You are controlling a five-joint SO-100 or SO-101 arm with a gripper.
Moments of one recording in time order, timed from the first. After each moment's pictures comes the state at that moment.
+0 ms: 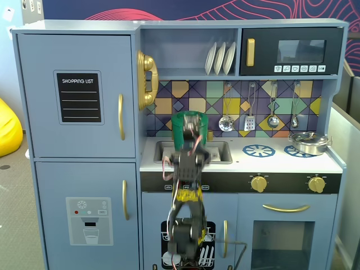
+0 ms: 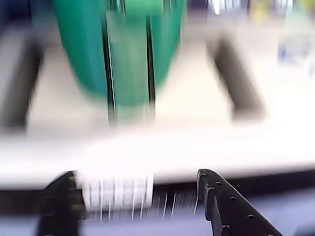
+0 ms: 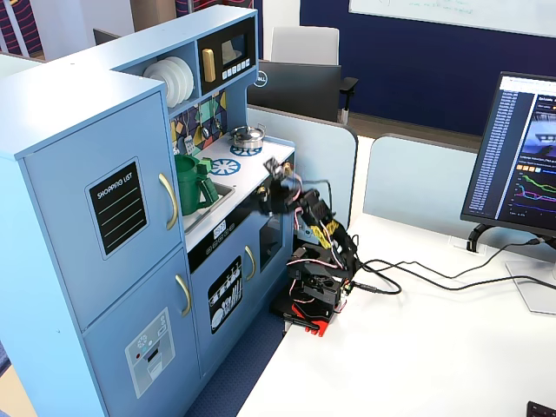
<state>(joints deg) 6.6 166.9 124.3 59.9 -95.5</state>
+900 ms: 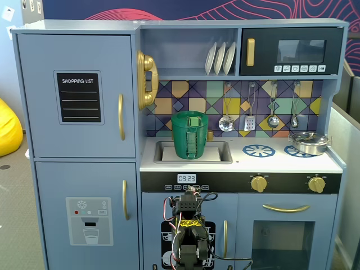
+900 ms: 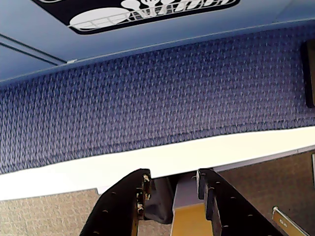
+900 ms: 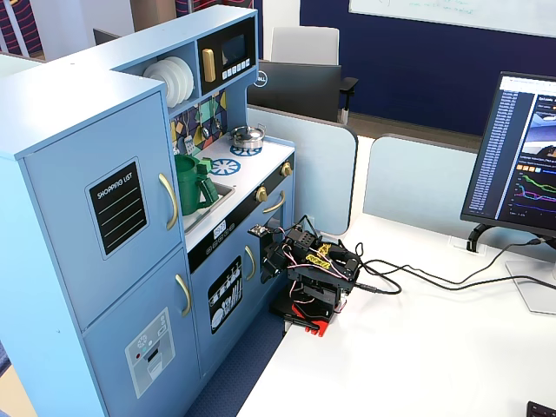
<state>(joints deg) -1.8 182.5 171.9 76.6 -83.4</state>
